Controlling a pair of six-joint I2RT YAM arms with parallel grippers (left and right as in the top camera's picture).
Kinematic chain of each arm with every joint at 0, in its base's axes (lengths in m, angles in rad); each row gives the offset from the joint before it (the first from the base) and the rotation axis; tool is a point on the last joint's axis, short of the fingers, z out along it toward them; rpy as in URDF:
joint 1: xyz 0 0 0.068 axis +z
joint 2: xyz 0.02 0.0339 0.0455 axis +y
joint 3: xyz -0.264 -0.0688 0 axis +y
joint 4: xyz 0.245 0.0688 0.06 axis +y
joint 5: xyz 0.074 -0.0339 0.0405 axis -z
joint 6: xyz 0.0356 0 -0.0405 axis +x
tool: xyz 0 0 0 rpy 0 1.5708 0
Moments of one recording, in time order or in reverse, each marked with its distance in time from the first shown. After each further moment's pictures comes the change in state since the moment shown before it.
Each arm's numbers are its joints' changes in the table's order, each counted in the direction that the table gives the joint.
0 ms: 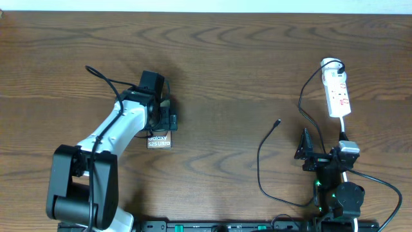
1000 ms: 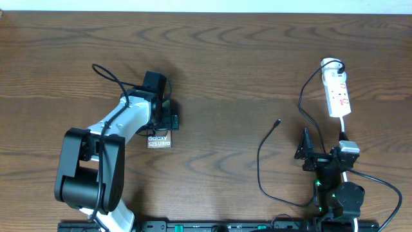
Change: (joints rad) left arm 0.003 0.113 -0.013 -0.055 0.021 -0.003; right arm 0.000 0.000 0.000 0.000 0.000 0.000
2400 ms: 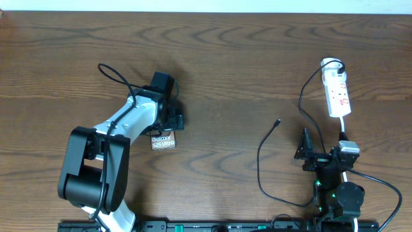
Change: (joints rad) left arm -0.050 0.011 -0.017 0.028 -0.021 -0.117; right arm 0.000 0.000 0.000 0.000 0.000 0.000
